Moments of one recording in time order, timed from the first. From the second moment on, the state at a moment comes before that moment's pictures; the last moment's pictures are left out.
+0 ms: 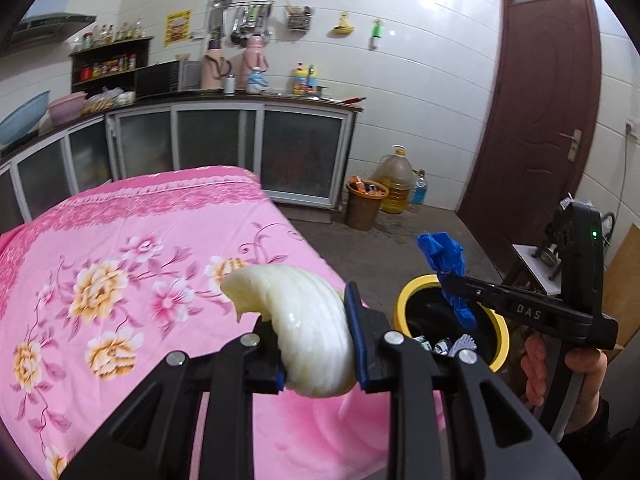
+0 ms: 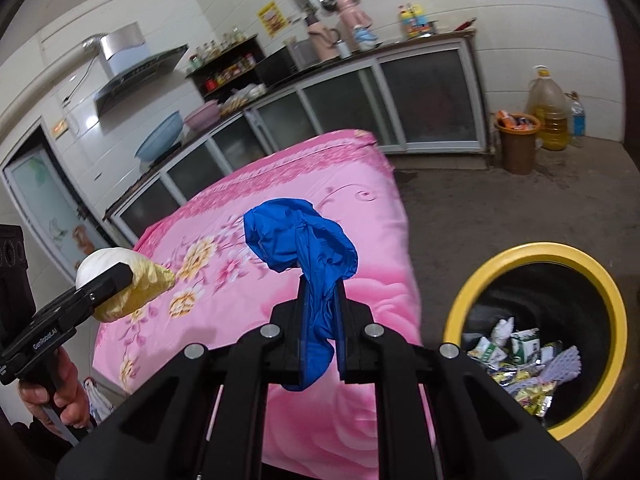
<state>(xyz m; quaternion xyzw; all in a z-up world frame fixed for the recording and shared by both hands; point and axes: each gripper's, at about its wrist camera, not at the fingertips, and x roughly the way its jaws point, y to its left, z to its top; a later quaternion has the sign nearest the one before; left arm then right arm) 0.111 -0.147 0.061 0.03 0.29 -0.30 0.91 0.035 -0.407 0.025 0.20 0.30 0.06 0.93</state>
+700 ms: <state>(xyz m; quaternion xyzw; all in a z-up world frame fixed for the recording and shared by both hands) 0.134 -0.318 0.023 0.08 0.31 -0.42 0.85 -0.024 -0.540 -0.033 0.26 0.30 -0.13 0.91</state>
